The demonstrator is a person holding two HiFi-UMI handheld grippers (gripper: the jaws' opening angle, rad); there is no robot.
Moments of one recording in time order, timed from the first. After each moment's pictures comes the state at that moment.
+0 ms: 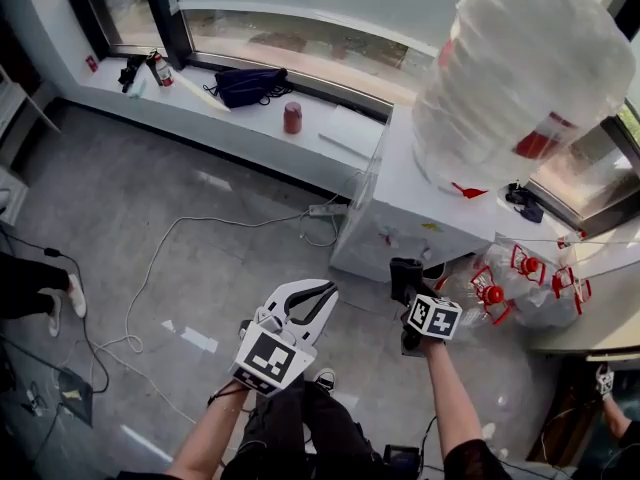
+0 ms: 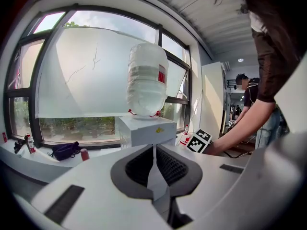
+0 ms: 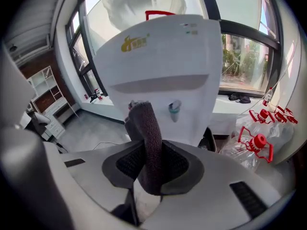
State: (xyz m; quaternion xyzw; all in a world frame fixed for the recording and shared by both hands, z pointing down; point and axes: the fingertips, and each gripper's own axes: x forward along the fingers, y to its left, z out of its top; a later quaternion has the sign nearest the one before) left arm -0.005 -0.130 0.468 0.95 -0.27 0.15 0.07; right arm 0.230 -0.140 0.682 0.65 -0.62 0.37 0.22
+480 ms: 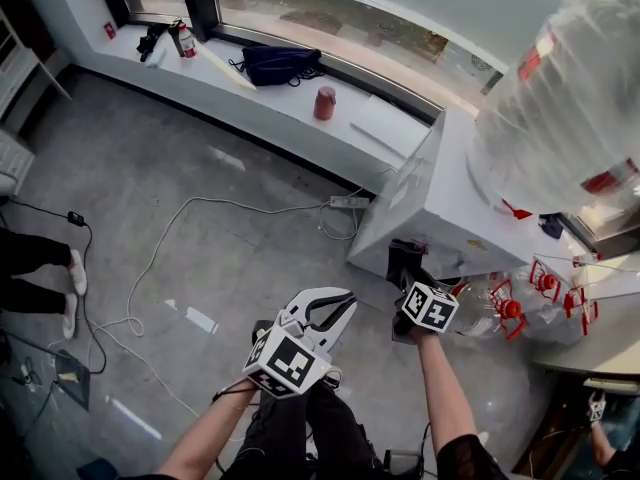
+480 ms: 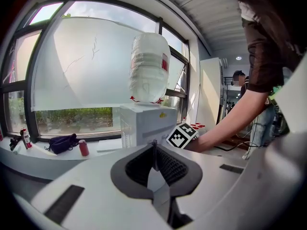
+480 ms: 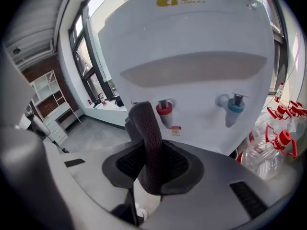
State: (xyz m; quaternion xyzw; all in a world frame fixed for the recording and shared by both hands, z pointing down) left arm -0.036 -0.144 0.532 0.95 -0.24 0.18 0.08; right arm 0.151 -0.217 0.721 0.65 -0.65 0.36 0.18
